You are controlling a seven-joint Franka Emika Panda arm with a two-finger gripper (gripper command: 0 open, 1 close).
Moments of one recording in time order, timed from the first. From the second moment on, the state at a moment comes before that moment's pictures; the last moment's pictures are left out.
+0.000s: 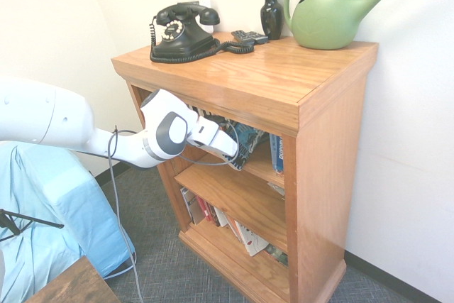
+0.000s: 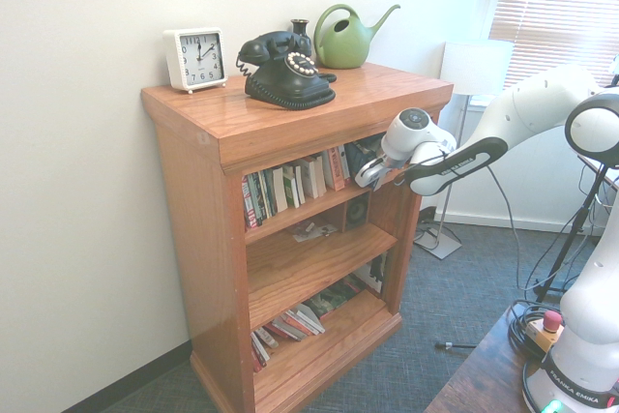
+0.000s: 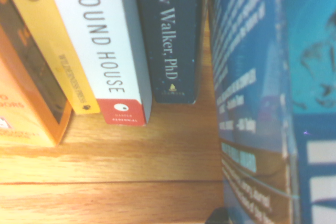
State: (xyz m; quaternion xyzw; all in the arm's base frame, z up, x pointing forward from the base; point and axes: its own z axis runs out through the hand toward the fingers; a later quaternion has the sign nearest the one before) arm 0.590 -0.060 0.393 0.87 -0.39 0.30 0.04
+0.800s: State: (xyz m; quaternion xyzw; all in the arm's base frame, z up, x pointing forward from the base) arm 0.612 -0.059 0.400 0.87 -0.39 0.30 0.04
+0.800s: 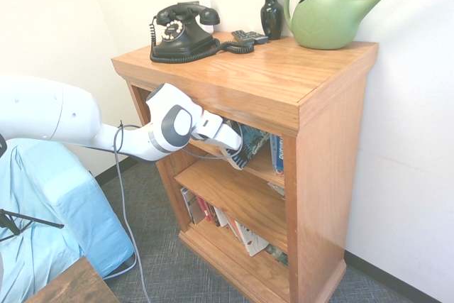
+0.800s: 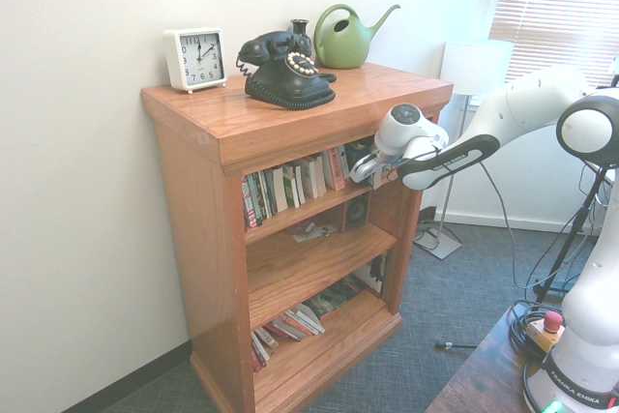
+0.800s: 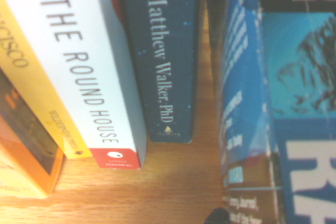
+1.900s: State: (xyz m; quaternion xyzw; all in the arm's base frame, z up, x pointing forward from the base) arm 0.533 -0.022 0.380 0.87 -0.39 0.30 0.04
